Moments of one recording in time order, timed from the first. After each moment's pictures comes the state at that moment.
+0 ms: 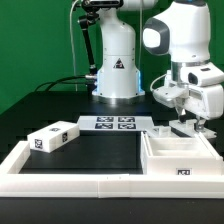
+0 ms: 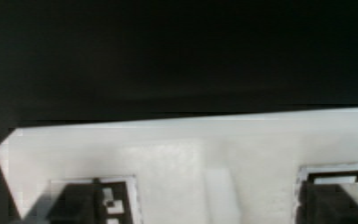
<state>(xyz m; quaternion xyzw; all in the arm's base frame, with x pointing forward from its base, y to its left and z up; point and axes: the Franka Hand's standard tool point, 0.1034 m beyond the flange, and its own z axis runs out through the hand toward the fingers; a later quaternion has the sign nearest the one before) 0.359 0.168 0.011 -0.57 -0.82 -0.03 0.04</state>
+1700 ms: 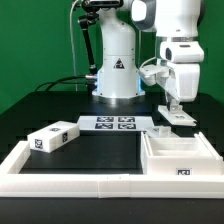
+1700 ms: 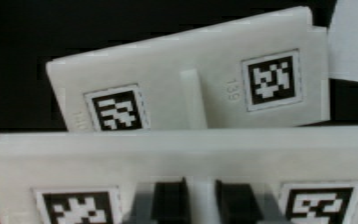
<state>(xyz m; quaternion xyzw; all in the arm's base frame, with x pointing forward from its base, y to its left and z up) 0.405 0.109 0.064 -0.67 -0.75 0.00 0.00</state>
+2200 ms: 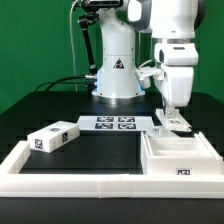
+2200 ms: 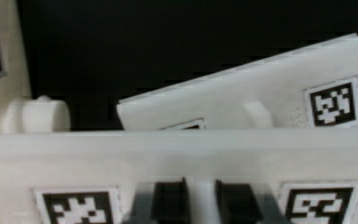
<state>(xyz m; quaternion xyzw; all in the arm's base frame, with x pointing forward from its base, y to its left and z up) 0.441 0.095 0.065 -0.69 -0.72 0.00 0.00</state>
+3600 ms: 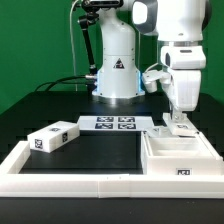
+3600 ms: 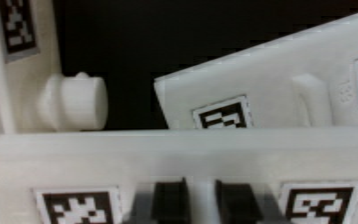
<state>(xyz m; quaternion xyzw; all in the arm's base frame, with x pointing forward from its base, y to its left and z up) 0.459 0.106 0.061 -0.71 -0.71 0.00 0.00</state>
